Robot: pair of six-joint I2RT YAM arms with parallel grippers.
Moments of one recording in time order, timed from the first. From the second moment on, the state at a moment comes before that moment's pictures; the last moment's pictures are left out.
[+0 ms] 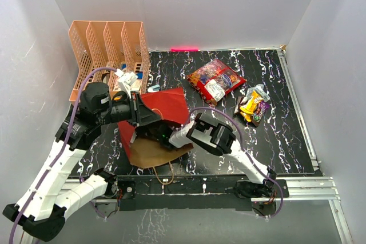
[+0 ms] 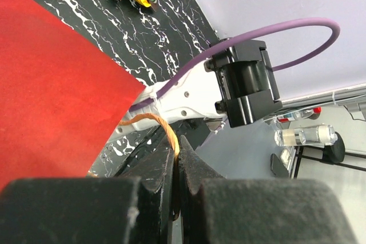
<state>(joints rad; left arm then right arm) -0.50 0.86 1.13 -0.67 0.62 -0.54 1.08 2.42 1.38 0.97 -0.04 -1.18</state>
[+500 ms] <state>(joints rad) -0.50 0.86 1.17 -0.74 0.49 -0.51 1.09 2.35 1.22 0.97 0.03 -1.14</state>
